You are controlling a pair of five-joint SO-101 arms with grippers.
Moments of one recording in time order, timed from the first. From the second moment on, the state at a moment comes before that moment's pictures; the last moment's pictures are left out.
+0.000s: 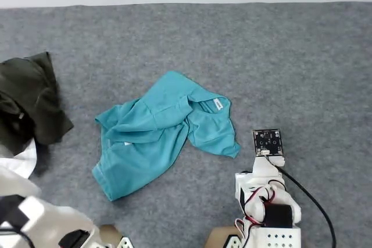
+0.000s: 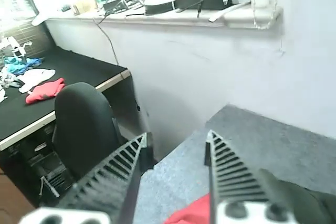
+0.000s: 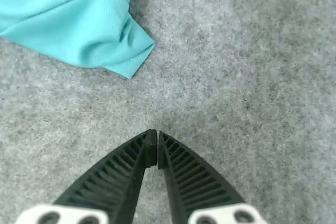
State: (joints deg) left arm -55.9 5.2 -82.6 99.4 -9.5; right arm -1.6 -102.9 95.6 74.5 2.1
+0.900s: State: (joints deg) left arm -34.4 -47.3 8.4 99.4 -9.2; right arm -2.3 -102.9 92.4 66.3 2.2
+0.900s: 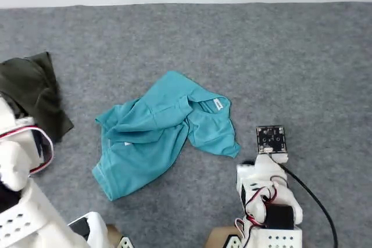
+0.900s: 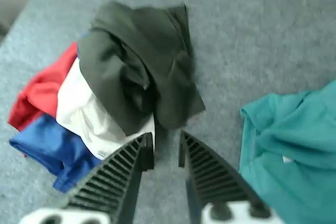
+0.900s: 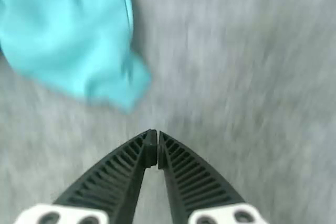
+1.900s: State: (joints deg) left arm -43.8 -48.7 29.0 99.4 -9.2; right arm -21.5 -38.8 33.3 74.6 8.0
